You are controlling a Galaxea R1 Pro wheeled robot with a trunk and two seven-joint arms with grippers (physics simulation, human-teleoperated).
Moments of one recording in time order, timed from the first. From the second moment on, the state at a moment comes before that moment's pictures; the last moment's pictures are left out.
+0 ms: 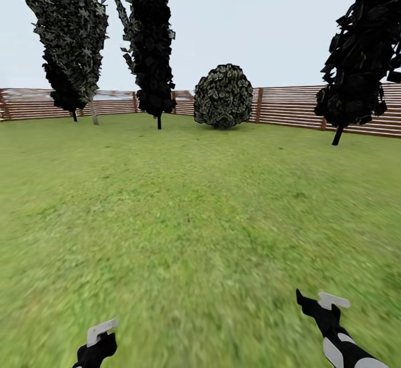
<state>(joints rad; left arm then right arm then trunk) -0.51 0.11 -1.00 -0.02 1.35 -0.39 -0.03 -0.58 -0.21 -0.29 -0.12 -0.05 -0.46 0.09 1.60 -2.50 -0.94</state>
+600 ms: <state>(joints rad) -0.51 0.11 -1.00 -0.02 1.35 -0.39 -0.03 -0.58 -0.21 -0.29 -0.12 -0.05 -0.46 0.09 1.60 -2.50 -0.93</state>
